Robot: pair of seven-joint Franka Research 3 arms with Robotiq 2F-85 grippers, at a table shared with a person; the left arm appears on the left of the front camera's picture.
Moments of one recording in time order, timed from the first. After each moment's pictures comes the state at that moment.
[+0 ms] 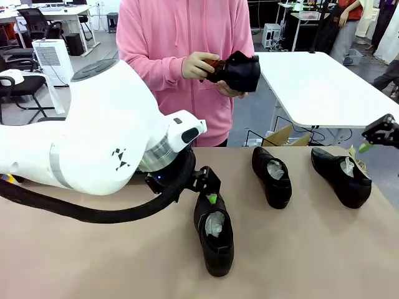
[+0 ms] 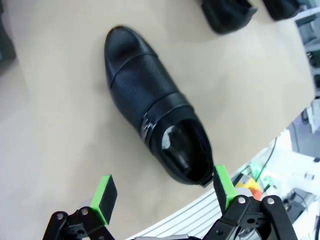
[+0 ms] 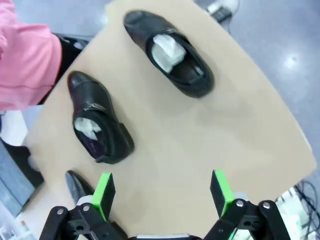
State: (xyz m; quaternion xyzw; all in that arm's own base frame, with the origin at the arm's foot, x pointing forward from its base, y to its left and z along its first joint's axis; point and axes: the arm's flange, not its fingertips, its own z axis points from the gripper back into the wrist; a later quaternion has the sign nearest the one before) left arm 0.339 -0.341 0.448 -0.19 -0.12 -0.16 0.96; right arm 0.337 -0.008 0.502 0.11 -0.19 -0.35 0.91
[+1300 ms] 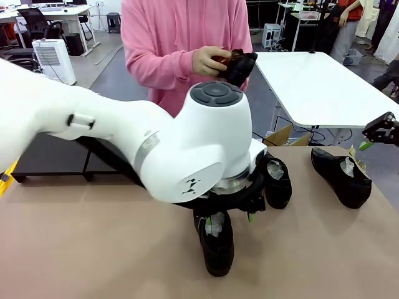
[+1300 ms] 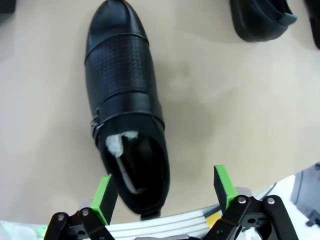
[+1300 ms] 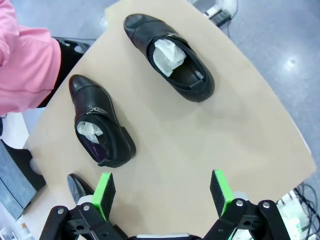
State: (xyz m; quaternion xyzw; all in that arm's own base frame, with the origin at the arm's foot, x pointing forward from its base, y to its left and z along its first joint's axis) left arm 0.321 -0.460 0.409 -0.08 -0.09 -0.02 0.99; right arm 0.339 -0.008 0.506 0.11 -0.20 -0.35 0.91
